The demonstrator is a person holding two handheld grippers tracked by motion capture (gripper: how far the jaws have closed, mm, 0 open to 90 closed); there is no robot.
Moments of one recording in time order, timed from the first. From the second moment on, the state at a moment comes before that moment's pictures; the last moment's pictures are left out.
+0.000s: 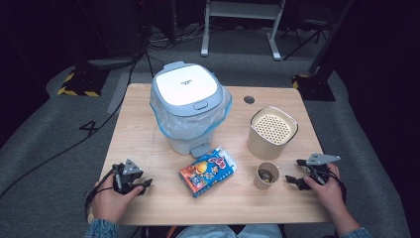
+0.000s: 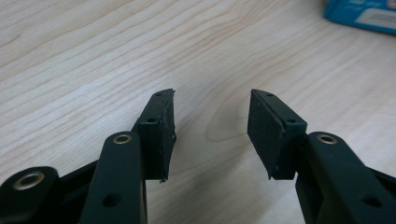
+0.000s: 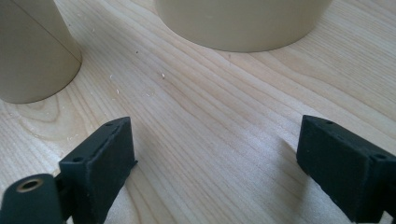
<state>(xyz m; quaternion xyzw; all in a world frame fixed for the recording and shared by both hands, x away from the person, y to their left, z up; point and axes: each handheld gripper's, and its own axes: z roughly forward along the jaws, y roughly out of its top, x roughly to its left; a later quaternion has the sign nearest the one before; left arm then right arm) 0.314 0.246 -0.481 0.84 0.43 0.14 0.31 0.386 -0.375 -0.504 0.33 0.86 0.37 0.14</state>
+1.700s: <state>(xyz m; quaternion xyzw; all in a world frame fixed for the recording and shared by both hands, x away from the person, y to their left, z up) 0.375 0.188 -0.307 0.82 0.17 0.10 0.54 0.385 -0.372 -0.504 0.34 0.85 0.37 0.15</state>
